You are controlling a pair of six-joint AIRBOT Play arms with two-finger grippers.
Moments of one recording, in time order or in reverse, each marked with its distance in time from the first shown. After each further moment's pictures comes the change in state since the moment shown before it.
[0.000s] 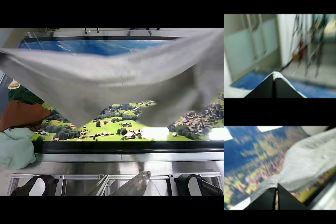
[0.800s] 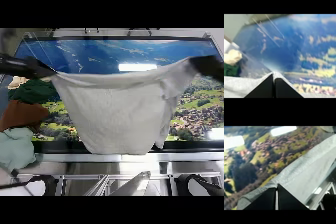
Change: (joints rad) left arm -0.314 -0.730 -0.019 0.253 0.117 -0.009; right arm 0.200 -0.626 -0.193 -0.079 -0.083 -0.089
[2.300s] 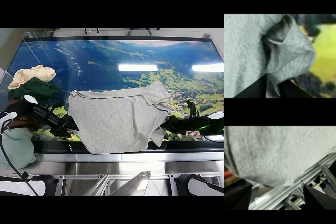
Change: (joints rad) left arm -0.074 -0.084 -0.606 0.298 -0.001 -0.140; right arm -0.033 -0.206 -0.421 -0.502 0.083 0.388
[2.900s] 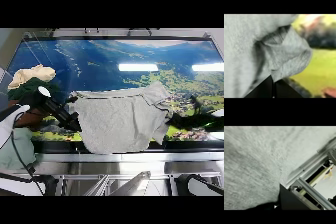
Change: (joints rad) left arm -0.145 -0.043 0.160 -0.017 -0.138 0.044; right arm -0.024 0.085 0.078 -0.017 0.041 -0.009
